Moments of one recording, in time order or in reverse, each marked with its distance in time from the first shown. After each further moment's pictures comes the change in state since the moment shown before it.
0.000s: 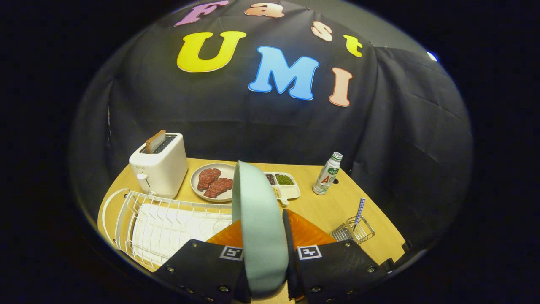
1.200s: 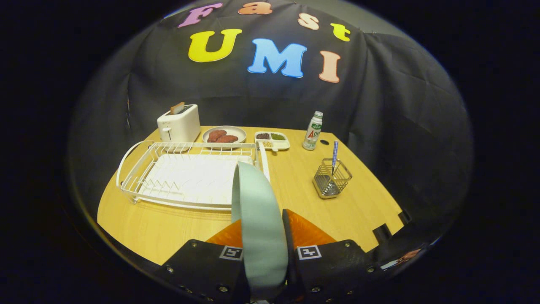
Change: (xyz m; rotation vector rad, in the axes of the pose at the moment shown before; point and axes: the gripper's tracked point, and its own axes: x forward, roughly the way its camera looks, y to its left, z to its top) arm -0.125 -0.050 -0.156 0.034 0.148 0.127
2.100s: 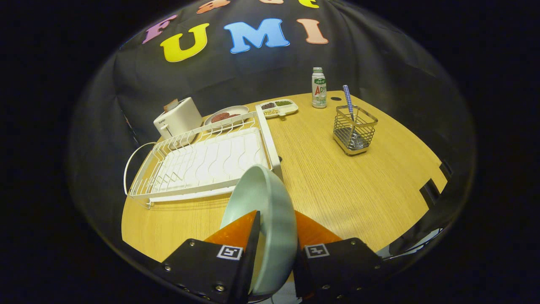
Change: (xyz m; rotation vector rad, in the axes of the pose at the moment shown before) arm 0.051 0.008 -0.056 0.235 0.119 0.153
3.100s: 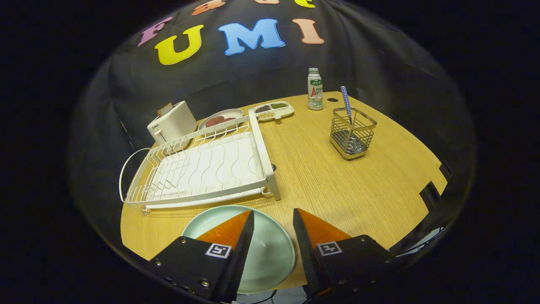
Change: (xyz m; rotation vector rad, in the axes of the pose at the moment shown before) arm 0.013 -0.005 0.013 0.017 -0.023 -0.023
